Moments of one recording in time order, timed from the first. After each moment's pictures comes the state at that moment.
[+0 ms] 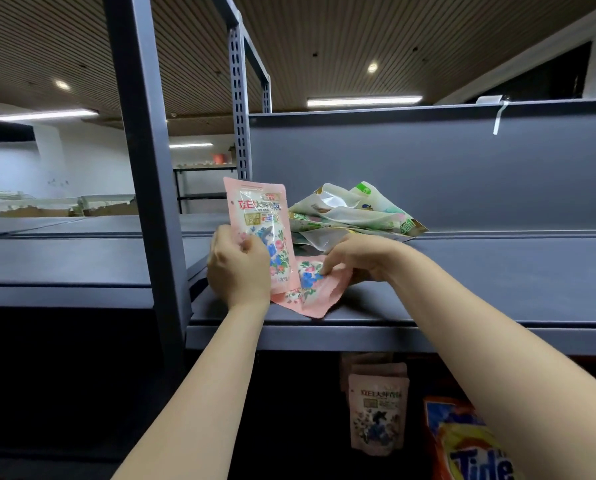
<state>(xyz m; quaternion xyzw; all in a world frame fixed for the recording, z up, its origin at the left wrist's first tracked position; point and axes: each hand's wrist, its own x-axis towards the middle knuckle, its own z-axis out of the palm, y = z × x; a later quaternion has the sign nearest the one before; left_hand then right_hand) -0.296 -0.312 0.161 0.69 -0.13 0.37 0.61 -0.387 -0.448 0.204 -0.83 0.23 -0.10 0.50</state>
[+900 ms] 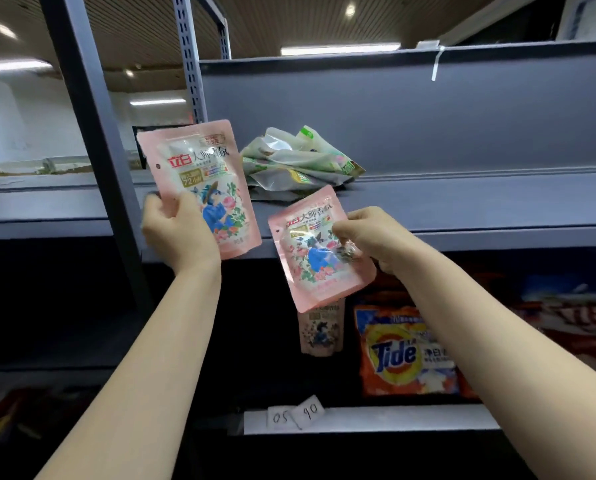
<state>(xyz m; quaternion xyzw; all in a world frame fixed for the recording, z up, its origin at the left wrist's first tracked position) -0.412 -0.275 0.148 0.54 -0.06 0.27 0.79 -0.552 -0.444 0.146 -0.81 0.25 -0.25 0.47</state>
